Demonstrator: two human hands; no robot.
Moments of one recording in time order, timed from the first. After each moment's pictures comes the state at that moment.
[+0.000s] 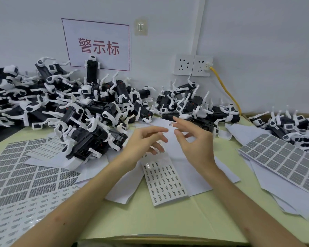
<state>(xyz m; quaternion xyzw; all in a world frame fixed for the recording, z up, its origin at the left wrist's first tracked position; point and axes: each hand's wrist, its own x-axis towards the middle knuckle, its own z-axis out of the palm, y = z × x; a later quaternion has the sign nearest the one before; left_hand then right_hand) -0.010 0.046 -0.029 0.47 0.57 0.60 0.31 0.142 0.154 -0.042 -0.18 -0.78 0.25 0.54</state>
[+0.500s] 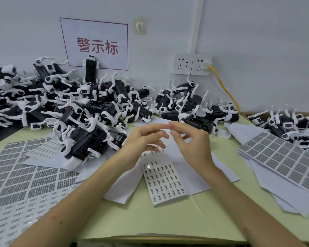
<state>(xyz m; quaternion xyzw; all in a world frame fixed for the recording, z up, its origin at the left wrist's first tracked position) -0.014 0.044 -0.028 0.49 0.50 0.61 0.37 0.141 0.156 -0.045 -0.18 -0.80 0.25 0.52</state>
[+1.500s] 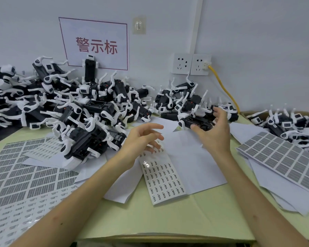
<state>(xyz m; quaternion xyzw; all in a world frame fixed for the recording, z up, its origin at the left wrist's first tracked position) -0.018 0.048 -0.032 0.45 0.57 0.60 0.33 0.168 0.199 -0.027 -0.43 -0.70 0.26 0.51</state>
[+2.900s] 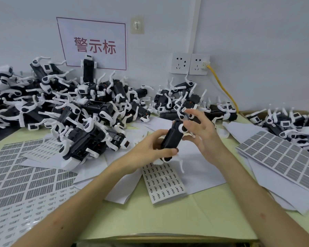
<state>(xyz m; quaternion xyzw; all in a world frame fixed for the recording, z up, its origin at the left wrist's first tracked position) 0.004 0.045 -0.034 0.54 0.58 0.49 0.37 0.166 0.179 -0.017 -0.16 -0.66 0.61 0.40</state>
